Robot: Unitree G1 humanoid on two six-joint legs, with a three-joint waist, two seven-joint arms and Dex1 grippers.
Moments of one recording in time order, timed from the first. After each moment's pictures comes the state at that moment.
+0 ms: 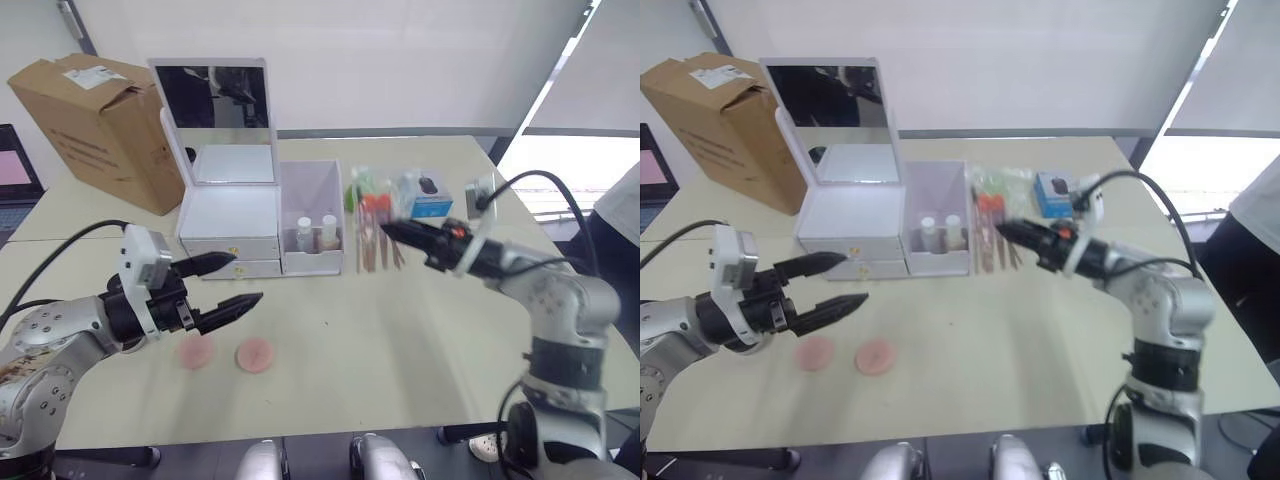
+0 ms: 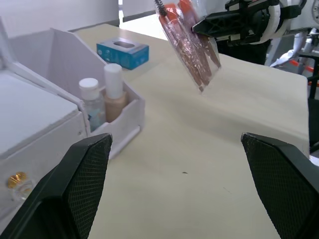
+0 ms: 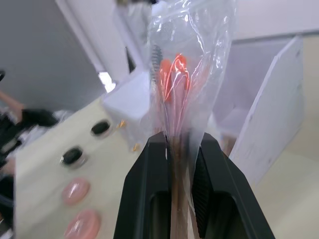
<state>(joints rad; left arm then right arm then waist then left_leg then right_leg) -0.06 0.75 0.40 -0.60 -0.81 0.70 -0.77 -0.69 -0.34 -0.28 -0.06 0.61 0.95 0.74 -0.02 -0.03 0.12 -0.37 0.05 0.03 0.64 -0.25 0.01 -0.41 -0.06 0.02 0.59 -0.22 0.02</state>
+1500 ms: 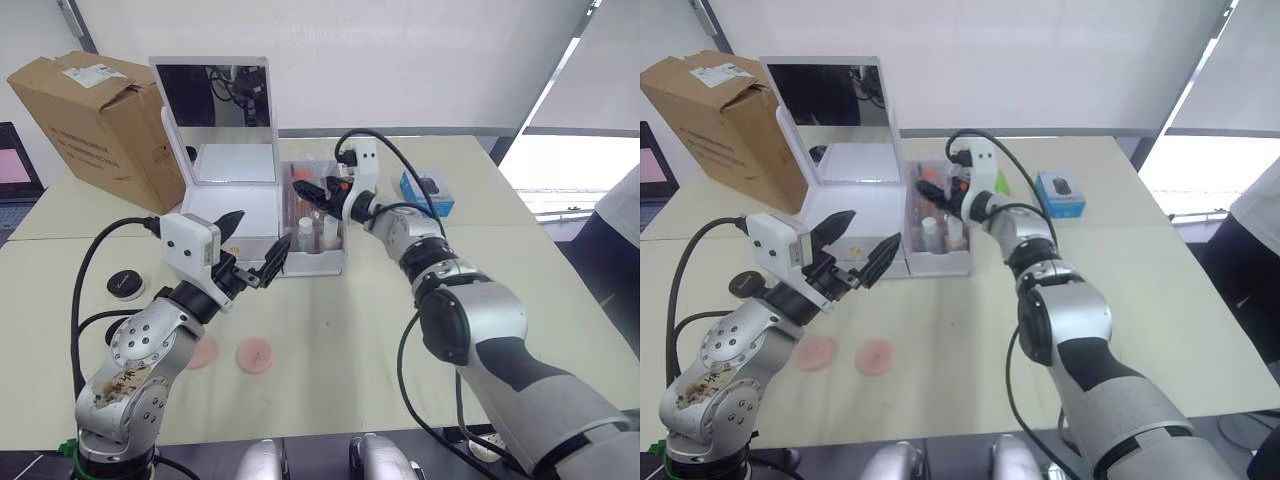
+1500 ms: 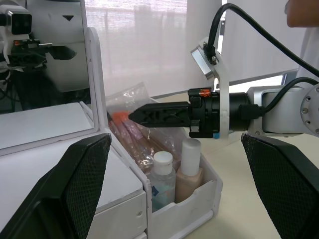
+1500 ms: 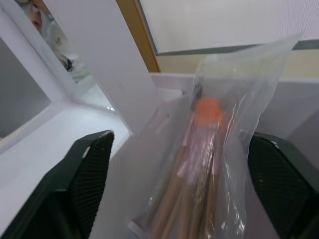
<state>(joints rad) -0.14 0.40 0.14 -0.75 -0.54 0.61 -0.26 -1.35 -0.07 -0.25 1.30 0.22 0.12 0.63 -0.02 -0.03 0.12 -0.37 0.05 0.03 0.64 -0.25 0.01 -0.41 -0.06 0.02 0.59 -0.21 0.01</state>
